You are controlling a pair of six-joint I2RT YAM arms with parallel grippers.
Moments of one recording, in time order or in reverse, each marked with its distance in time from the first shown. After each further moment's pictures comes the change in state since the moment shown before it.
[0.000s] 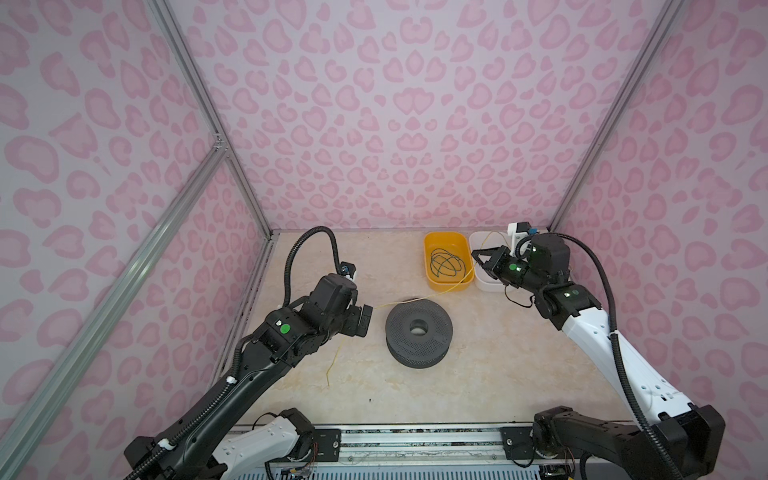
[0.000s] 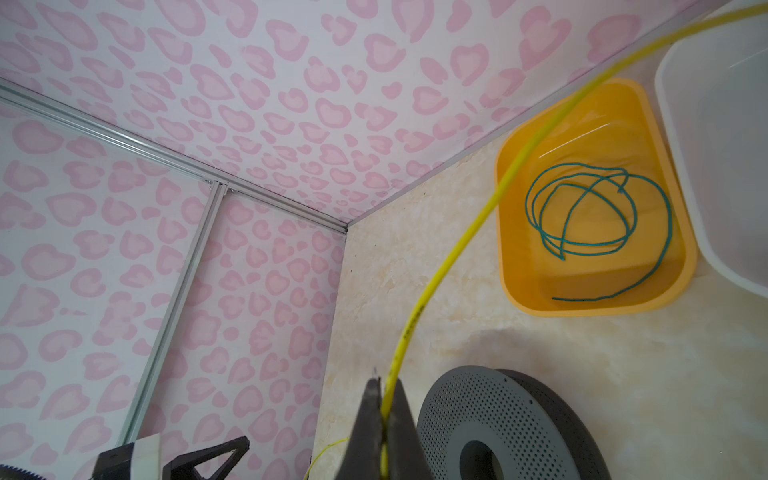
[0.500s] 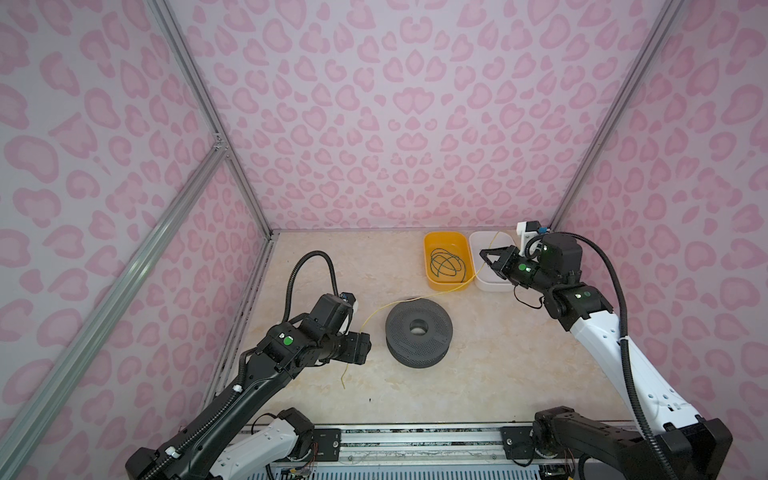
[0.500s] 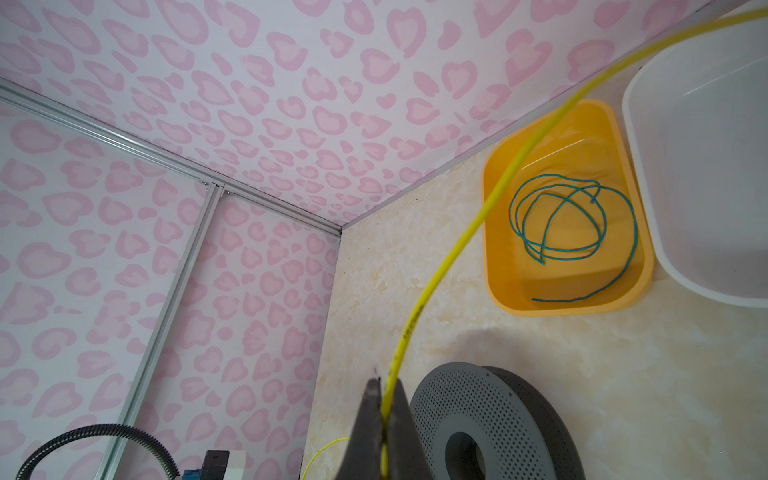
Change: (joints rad) left arm 0.044 -0.078 -0.216 -0.019 0.324 -0.127; right arm -0.058 -0.031 0.010 -0.052 -0.032 -0.038
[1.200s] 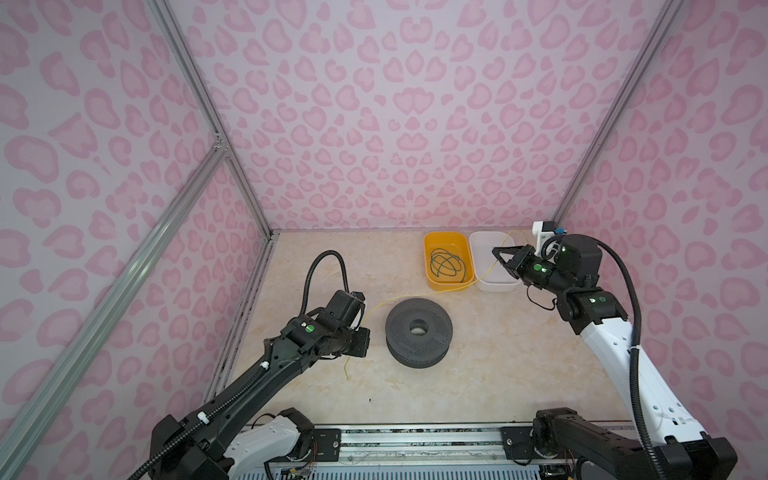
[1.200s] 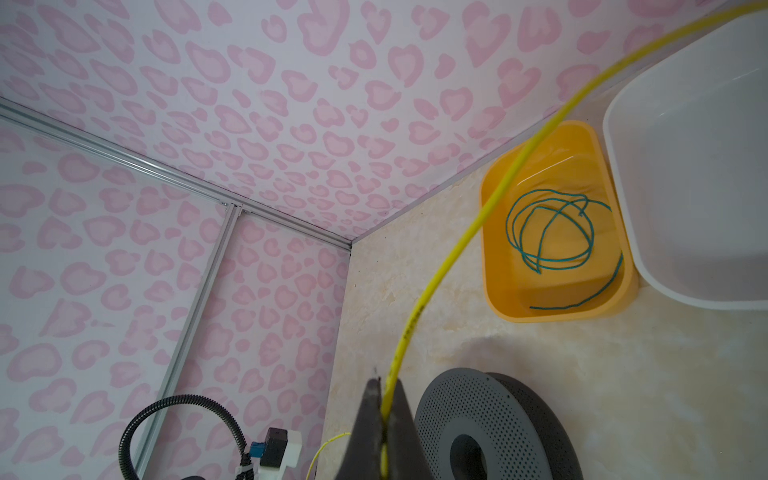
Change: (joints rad) left arm 0.005 0.134 -0.038 0.140 0.046 0.013; right arm -0.107 -0.052 -0.013 -0.001 -0.082 0.021
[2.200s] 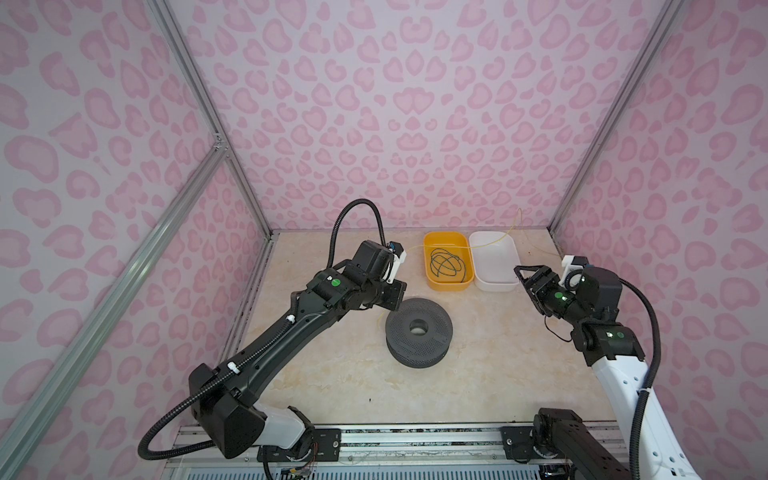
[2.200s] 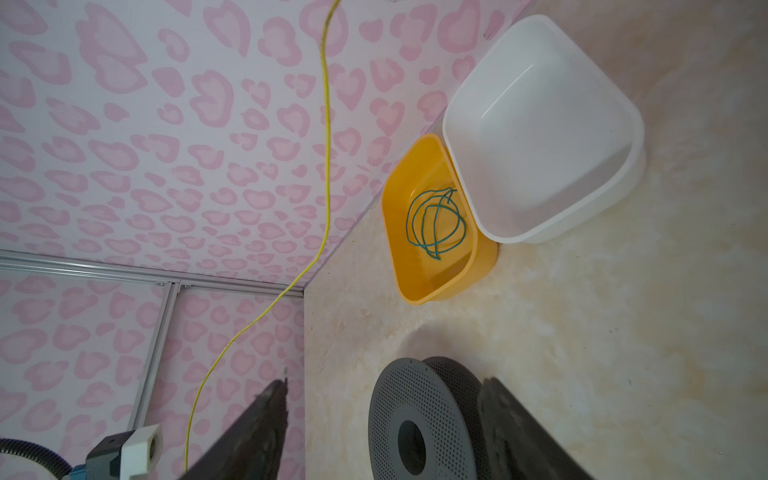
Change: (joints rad) left arm -0.072 0.341 0.520 0.066 0.058 0.129; right arm -0.164 -0.250 -0.221 -0.146 0.098 0.070
